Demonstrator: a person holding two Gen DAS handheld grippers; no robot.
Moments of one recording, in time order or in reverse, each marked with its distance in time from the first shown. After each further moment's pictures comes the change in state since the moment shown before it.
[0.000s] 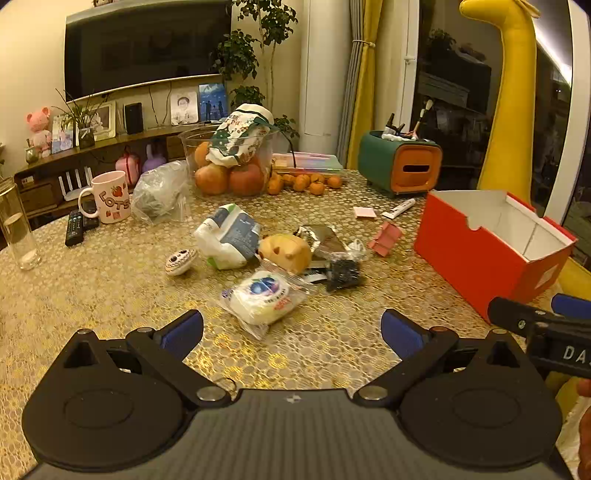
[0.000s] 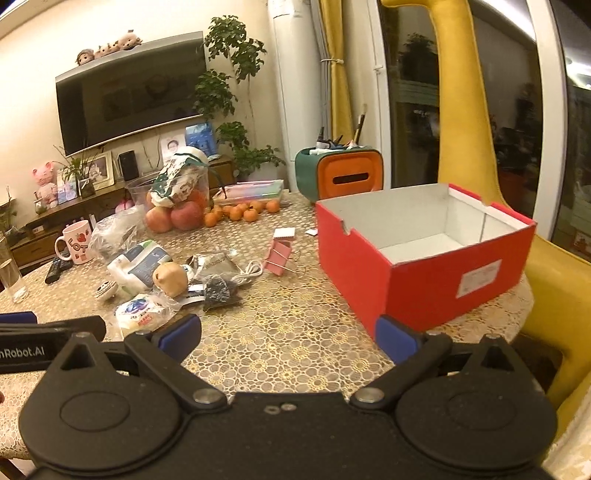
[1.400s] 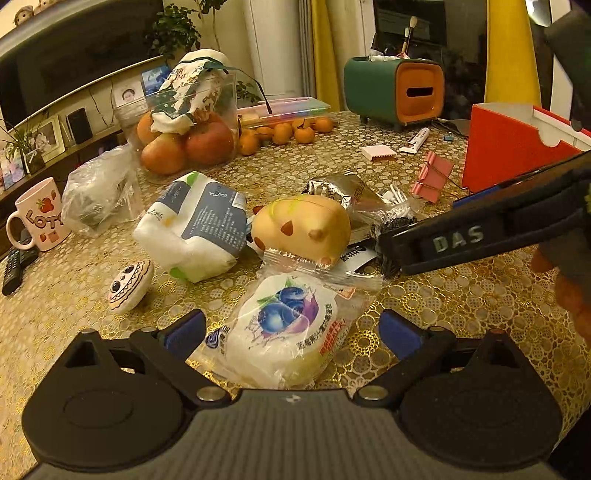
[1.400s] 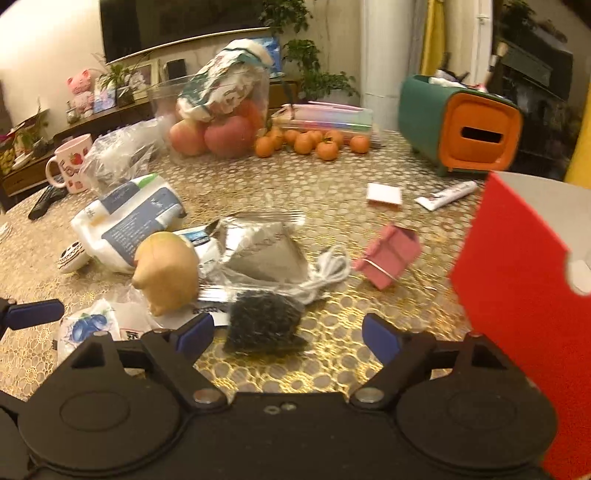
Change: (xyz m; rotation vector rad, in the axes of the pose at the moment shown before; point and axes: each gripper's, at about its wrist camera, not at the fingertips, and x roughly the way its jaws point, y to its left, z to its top) left arm 0.164 0.020 0.004 0.222 0.110 -0.056; right arm 0.214 0.060 0.032 -0.212 0.261 0.139
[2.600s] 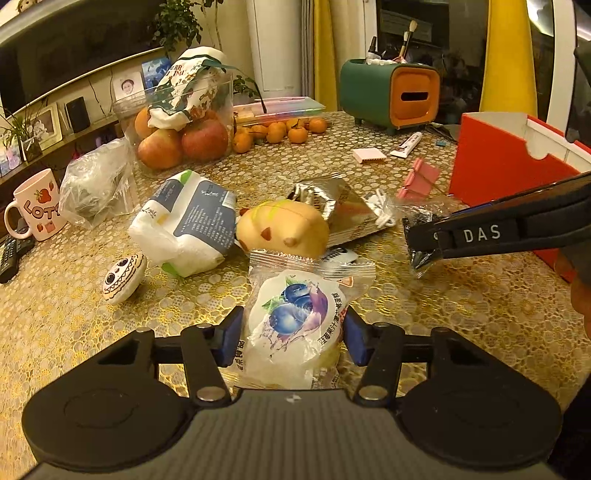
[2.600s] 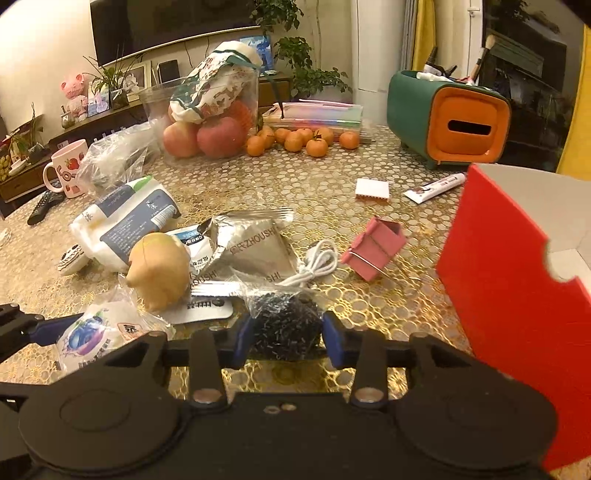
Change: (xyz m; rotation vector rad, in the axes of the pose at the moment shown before) left arm -0.017 -0.010 0.004 -0.041 0.020 -0.025; right arm -0.023 -0.014 -0.003 0.046 0.006 -0.011
